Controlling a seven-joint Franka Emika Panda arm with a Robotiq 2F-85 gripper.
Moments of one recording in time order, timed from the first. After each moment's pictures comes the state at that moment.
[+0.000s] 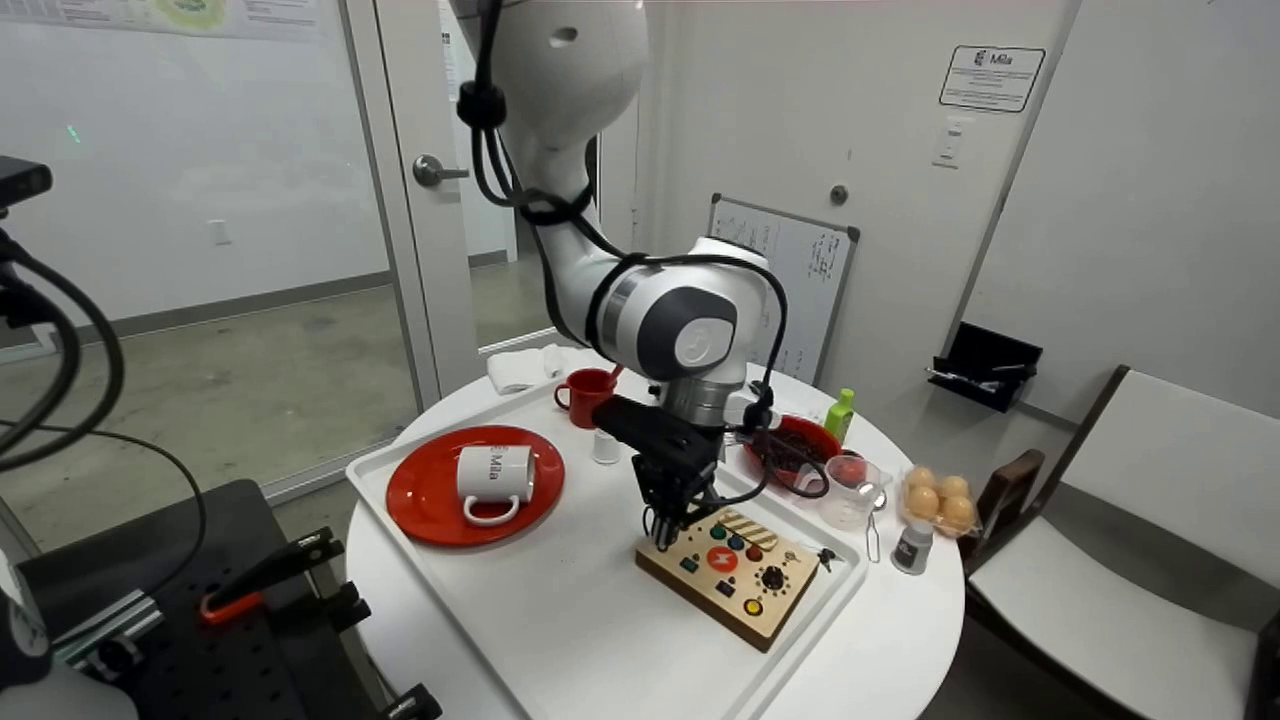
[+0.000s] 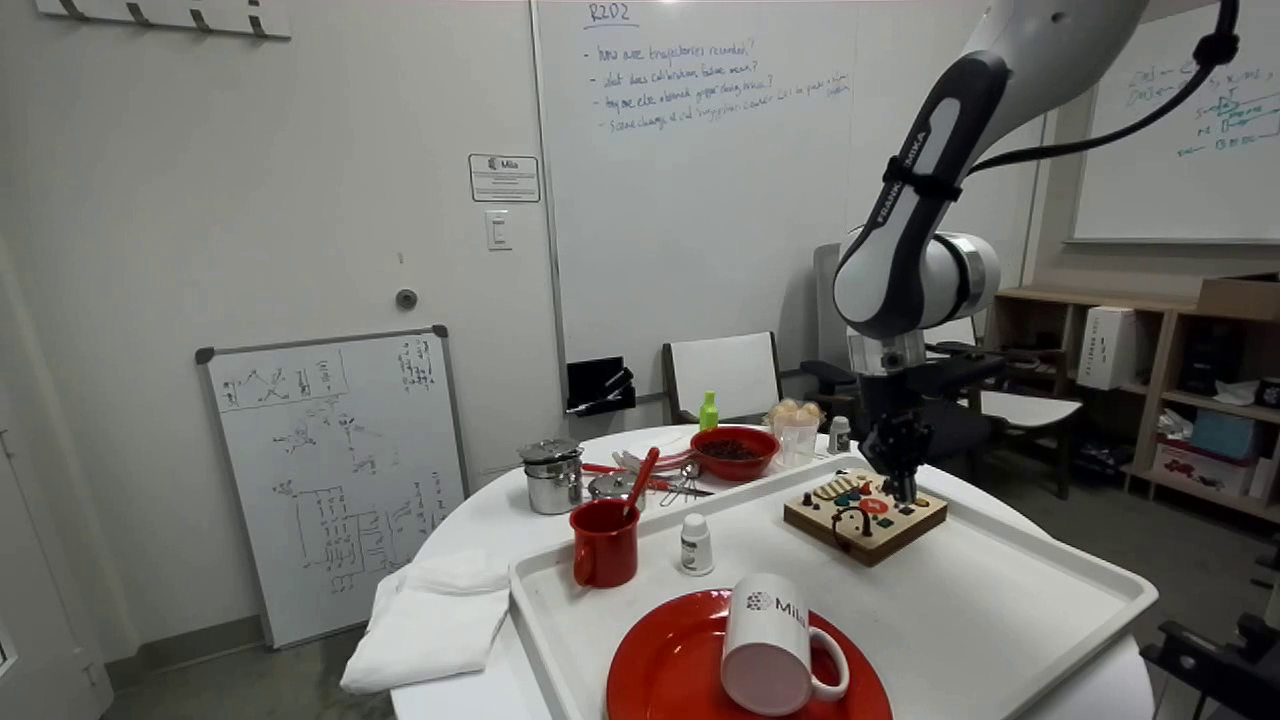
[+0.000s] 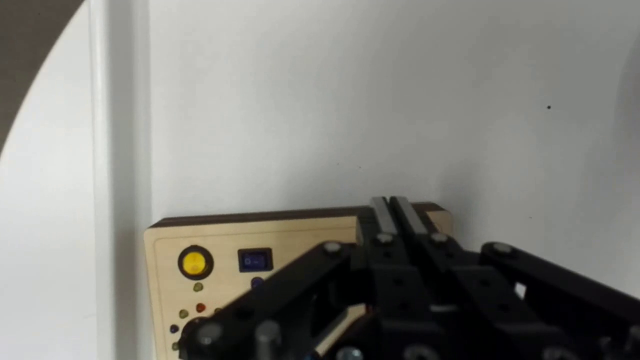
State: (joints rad) arm -0.10 0.71 -0.05 -2.03 -0.08 2.54 -0.10
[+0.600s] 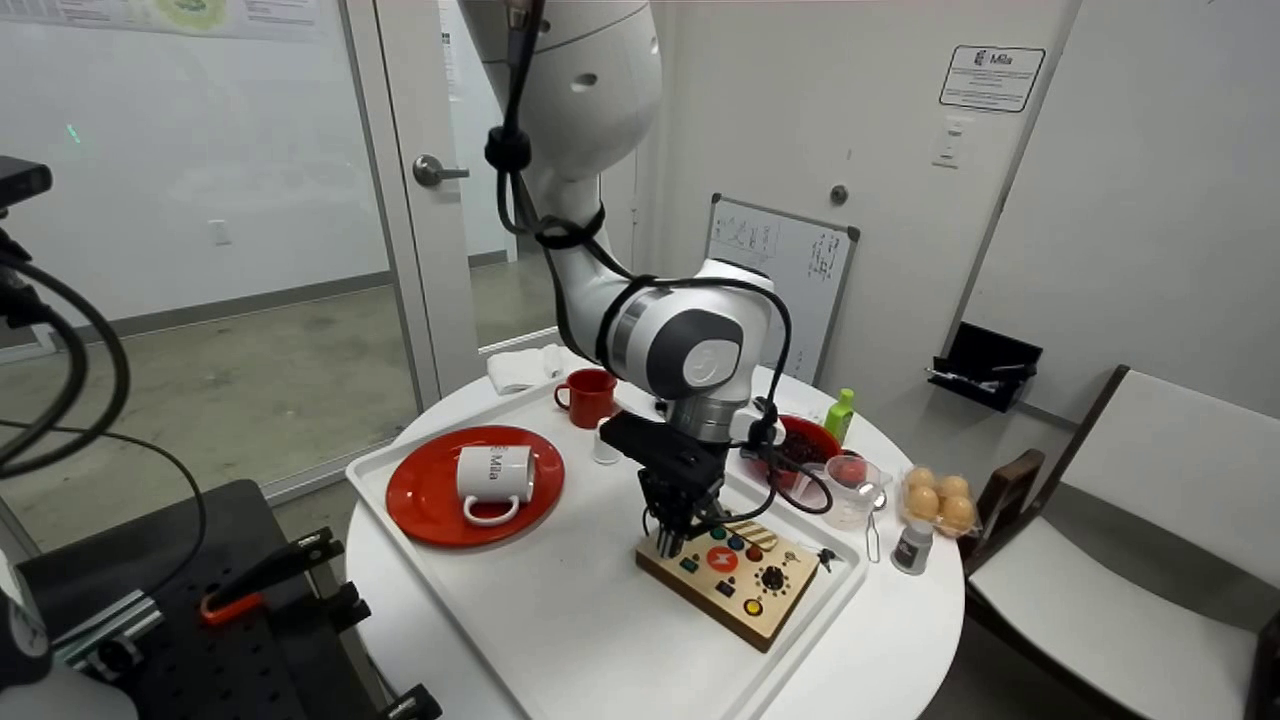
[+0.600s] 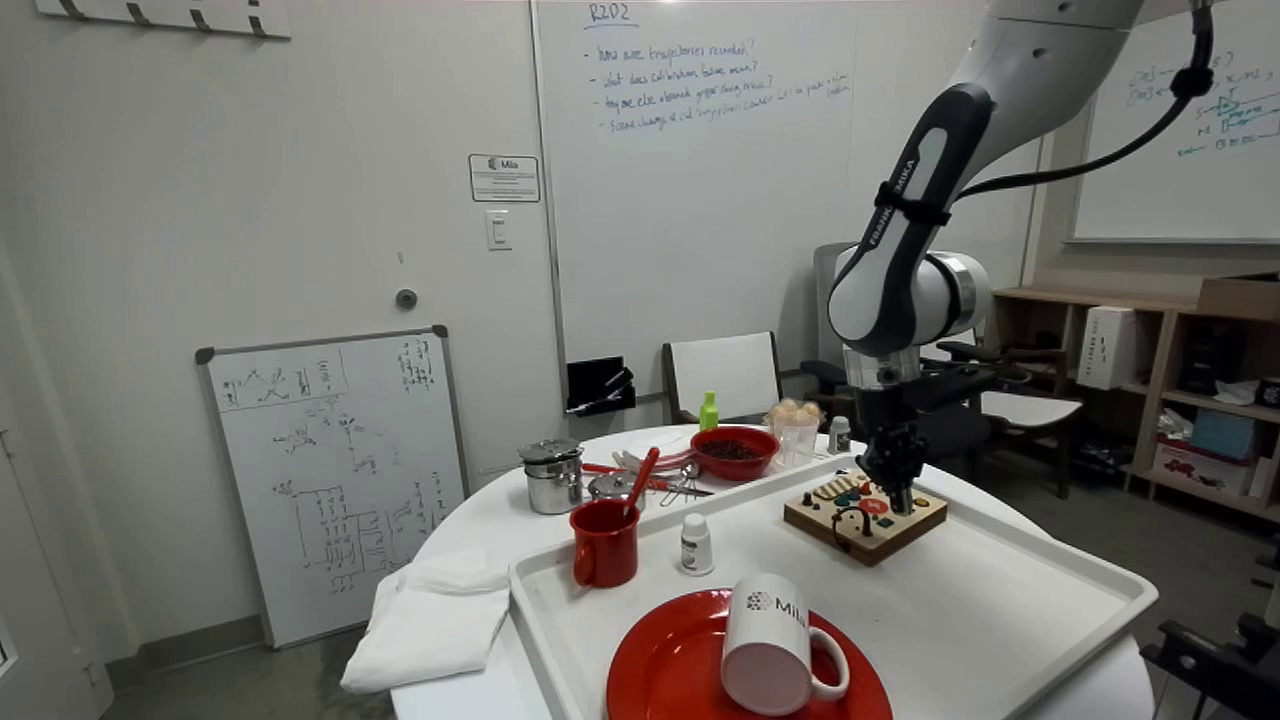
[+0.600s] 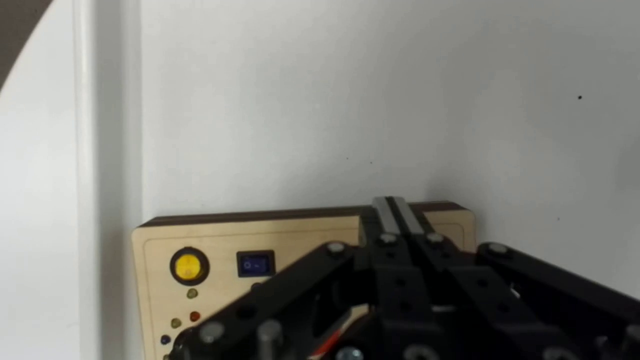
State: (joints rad) arm -0.10 0.78 -0.05 -1.97 -0.08 2.54 -0.11
